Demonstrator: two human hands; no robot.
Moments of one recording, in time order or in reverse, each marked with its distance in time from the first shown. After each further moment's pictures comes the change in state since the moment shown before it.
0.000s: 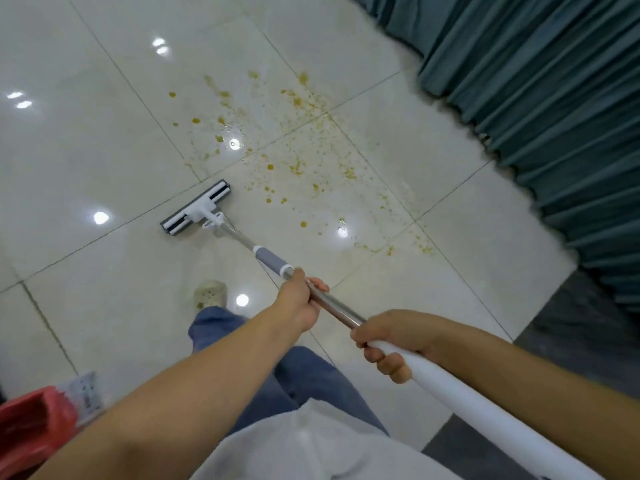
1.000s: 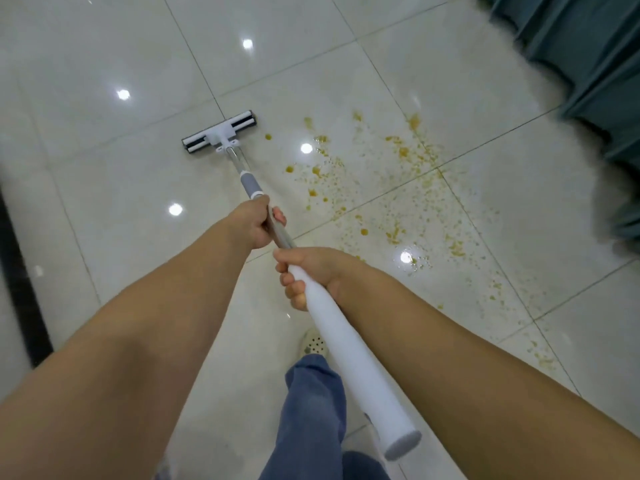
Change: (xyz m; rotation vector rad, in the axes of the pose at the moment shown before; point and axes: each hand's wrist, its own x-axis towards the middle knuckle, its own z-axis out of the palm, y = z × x) left_hand 0.183 0.586 0.033 0.082 0.103 0.249; right_hand 0.162 -0.572 0.122 0.238 -0.271 -0.236
